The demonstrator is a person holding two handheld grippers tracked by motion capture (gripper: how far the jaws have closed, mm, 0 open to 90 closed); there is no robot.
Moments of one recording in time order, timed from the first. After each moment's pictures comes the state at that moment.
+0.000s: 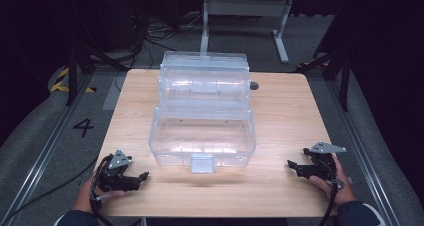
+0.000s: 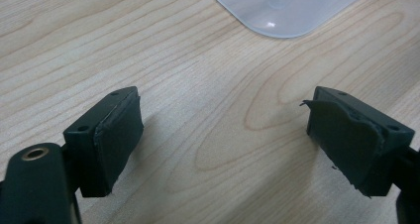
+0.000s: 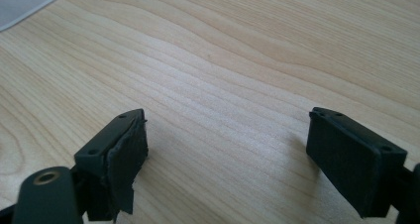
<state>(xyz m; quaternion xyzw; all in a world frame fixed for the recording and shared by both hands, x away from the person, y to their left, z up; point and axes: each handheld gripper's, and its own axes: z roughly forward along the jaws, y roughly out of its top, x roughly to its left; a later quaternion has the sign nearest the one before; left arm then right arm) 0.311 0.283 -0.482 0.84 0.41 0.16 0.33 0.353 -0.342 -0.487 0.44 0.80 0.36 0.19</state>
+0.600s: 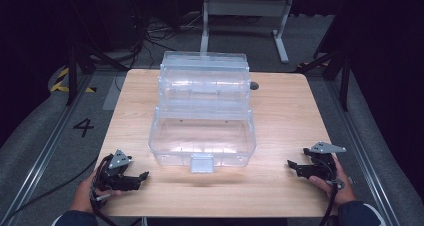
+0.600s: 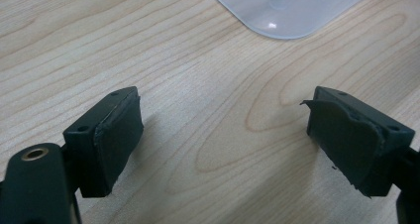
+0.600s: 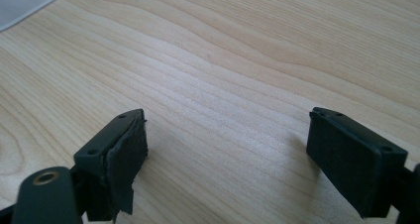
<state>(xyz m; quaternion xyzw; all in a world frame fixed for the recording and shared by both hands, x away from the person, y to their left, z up) 0.311 0.283 -0.482 0.84 0.41 0.16 0.33 0.353 -0.342 -0.487 0.44 0.80 0.35 0.19</state>
